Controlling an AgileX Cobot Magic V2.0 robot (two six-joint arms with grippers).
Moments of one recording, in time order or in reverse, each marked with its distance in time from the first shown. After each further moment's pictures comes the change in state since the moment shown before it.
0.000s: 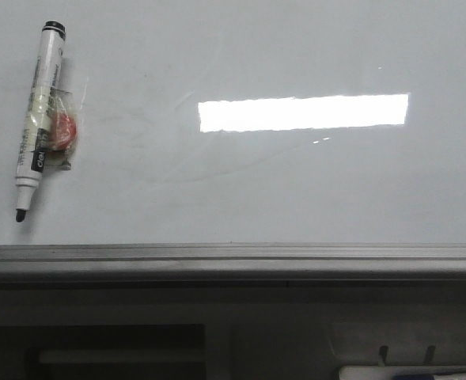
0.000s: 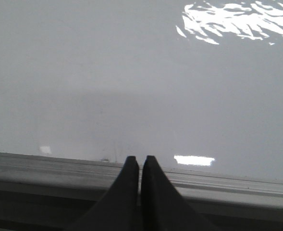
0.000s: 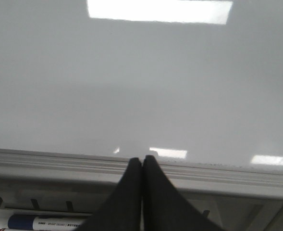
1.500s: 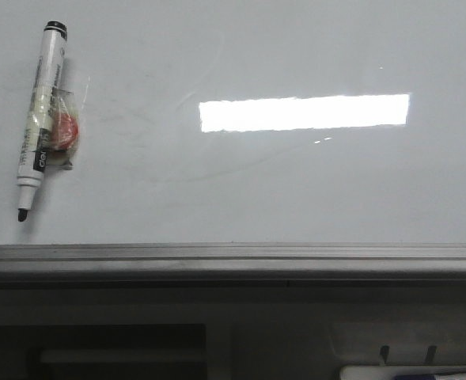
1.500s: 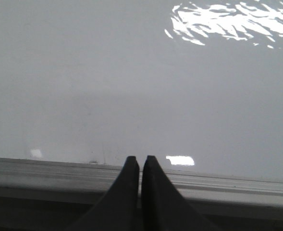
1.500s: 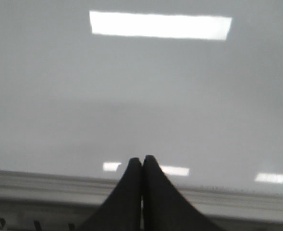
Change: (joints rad) left arm -0.035 0.000 0.000 -0.010 -0.014 0.000; right arm 0.000 0.000 0.000 0.000 -0.085 0.000
